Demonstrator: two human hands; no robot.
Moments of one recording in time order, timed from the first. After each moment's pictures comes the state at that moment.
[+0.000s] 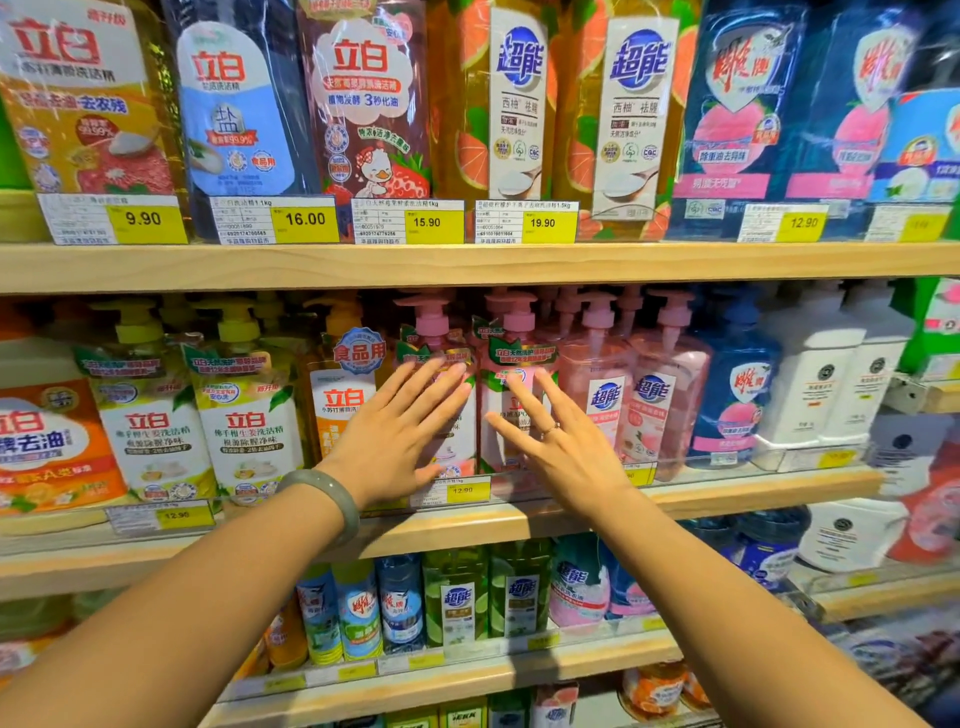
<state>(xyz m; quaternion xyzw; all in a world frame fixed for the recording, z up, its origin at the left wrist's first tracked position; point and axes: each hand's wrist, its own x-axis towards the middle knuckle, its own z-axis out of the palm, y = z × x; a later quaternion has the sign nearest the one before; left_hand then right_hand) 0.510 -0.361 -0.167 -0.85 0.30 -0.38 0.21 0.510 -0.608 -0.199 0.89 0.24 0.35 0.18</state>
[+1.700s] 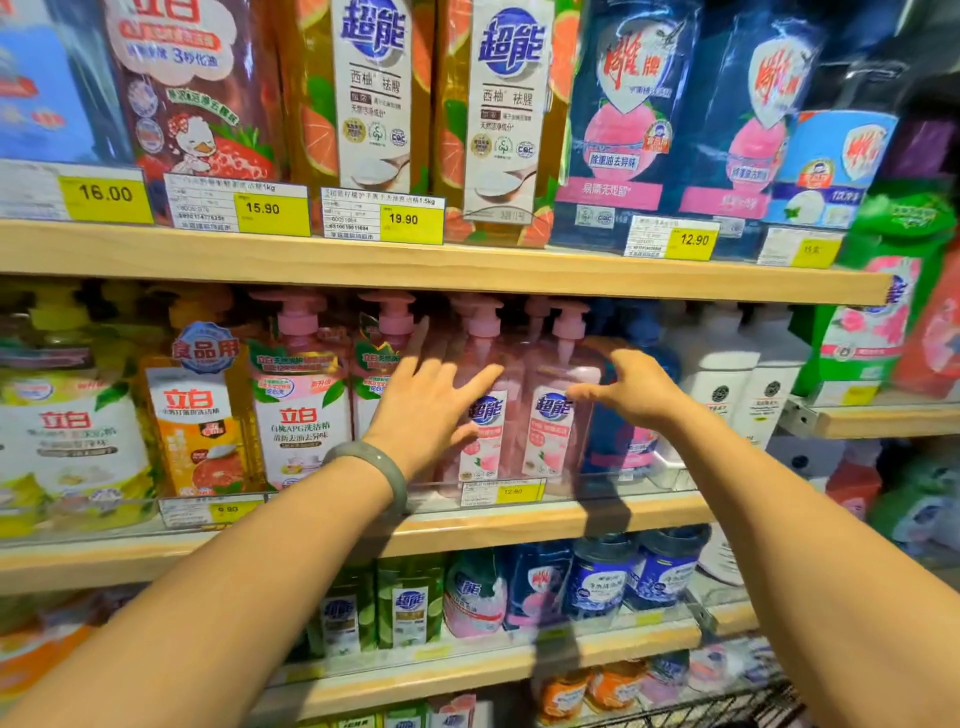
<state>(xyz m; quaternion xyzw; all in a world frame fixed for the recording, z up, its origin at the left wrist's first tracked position) 0.524 -0.537 -0.137 -0.90 0.22 -0.35 0.13 0.532 -0.793 -0.099 0.95 0.06 0.15 -0.26</state>
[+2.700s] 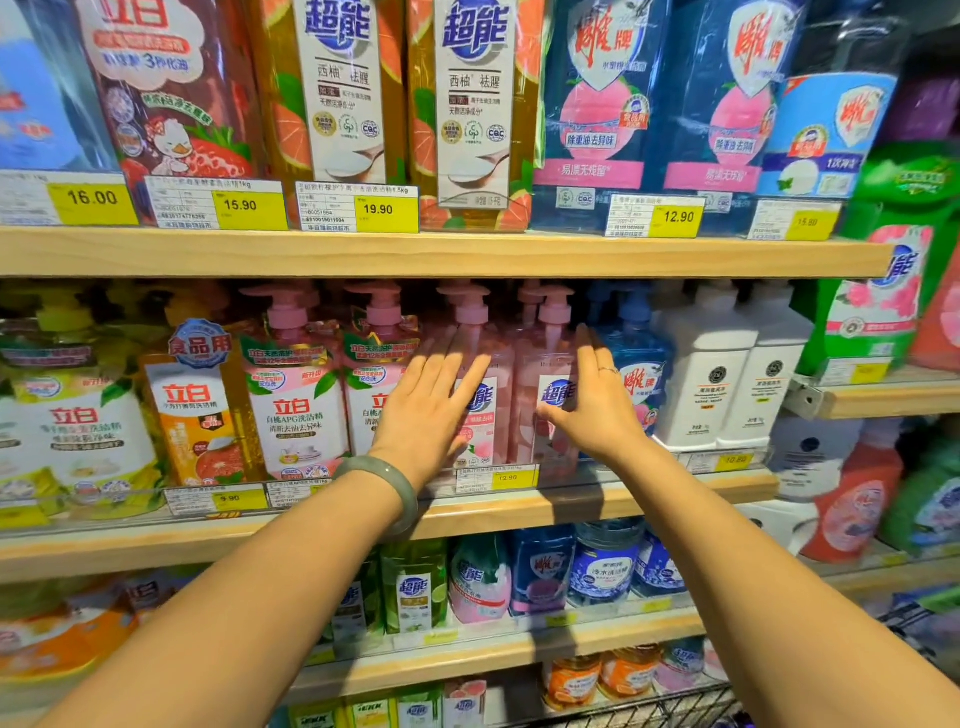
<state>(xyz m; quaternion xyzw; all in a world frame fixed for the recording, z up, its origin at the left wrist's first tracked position) 0.513 -0.554 -0.157 -0.91 0.20 -0.32 0.16 0.519 -0.761 -0.146 0.95 0.02 0.23 -0.22</state>
